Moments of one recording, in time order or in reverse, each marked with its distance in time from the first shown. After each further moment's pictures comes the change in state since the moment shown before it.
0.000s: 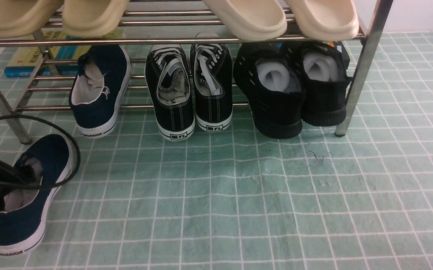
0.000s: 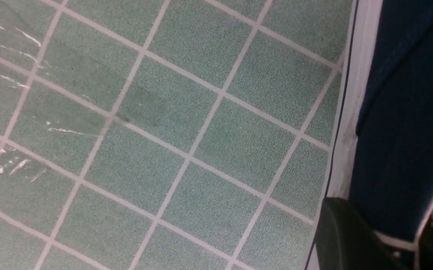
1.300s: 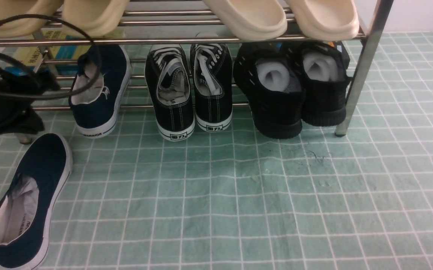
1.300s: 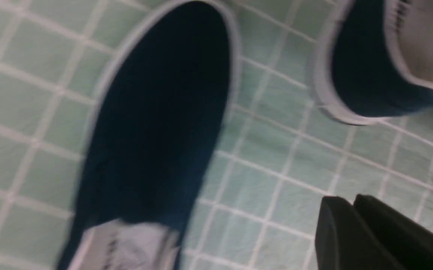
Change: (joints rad) right arm 0.000 0.000 0.000 0.000 0.000 0.000; left arm -0.129 0.023 -0.371 -0.312 0.129 0.146
